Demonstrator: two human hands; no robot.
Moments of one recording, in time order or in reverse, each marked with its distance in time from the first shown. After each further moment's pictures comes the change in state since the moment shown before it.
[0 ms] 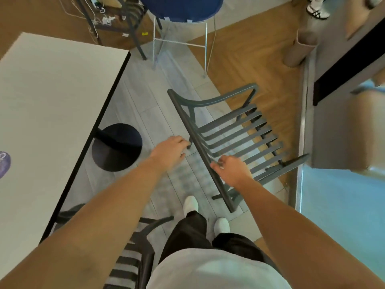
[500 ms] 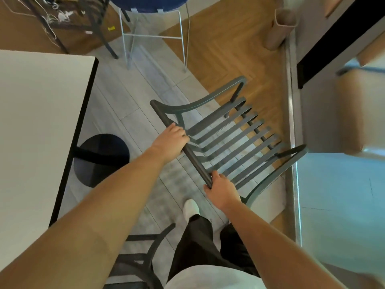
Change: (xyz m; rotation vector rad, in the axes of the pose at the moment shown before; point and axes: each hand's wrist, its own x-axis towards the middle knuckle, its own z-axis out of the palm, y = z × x) left_hand 0.132 -0.044 -0.002 0.362 -0.056 0.280; right_hand 0.034 -0.027 0.053 0.079 -0.044 0.136
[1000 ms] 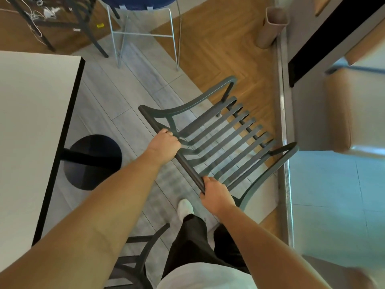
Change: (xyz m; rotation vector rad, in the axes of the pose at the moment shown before) left_hand 0.020 0.012 0.006 0.264 -0.120 0.029; right_hand -0.003 0.014 -0.005 -0.076 -0.039 -0.109
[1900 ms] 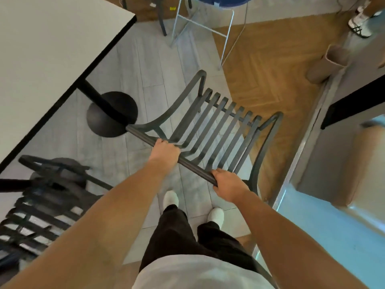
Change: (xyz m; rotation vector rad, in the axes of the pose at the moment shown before) left_hand -0.047 0.197 -0.040 -0.351 -0.244 -0.576; right_hand -0.014 0.163 -0.080 -0.445 -0.193 -0.479
